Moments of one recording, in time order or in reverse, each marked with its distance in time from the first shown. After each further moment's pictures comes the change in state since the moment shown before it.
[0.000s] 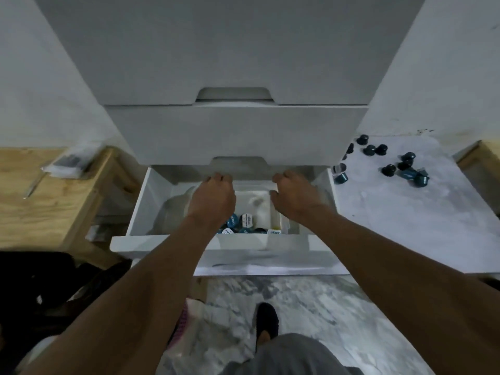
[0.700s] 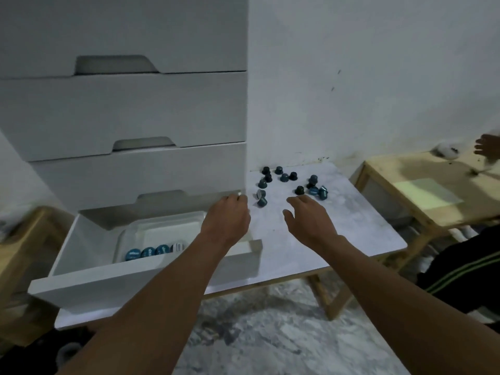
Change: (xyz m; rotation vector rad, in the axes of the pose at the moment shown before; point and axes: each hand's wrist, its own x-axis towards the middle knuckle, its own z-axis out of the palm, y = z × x) left_hand -0.047 0.187 -0.045 -0.055 0.216 0.373; right_hand -0.160 0.133 -0.088 0.021 0.271 0.276
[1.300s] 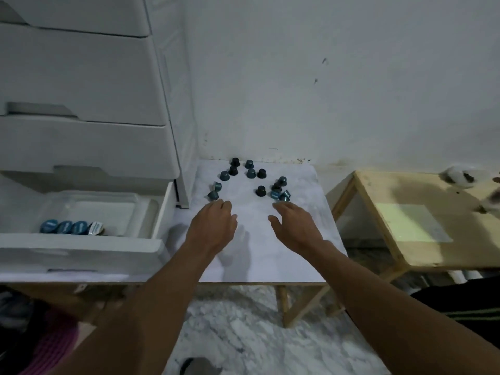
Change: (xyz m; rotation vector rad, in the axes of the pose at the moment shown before) left_hand 0.082 0.173 0.078 -0.129 -0.010 -0.292; right_hand 0.059 0.204 -0.027 0.041 -0.218 -0.204
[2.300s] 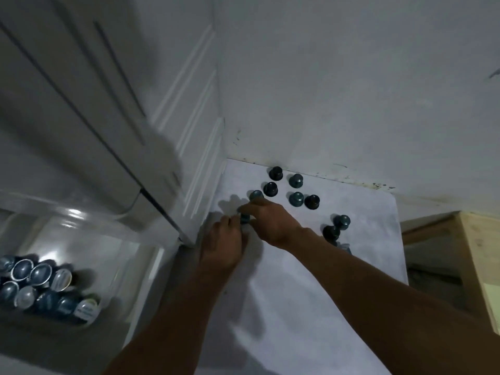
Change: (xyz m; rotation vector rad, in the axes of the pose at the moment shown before) left_hand 0.175 -0.105 0.130 0.178 -0.198 -0.331; right_hand 0.293 -0.024 0.121 0.054 -0.509 -0.408
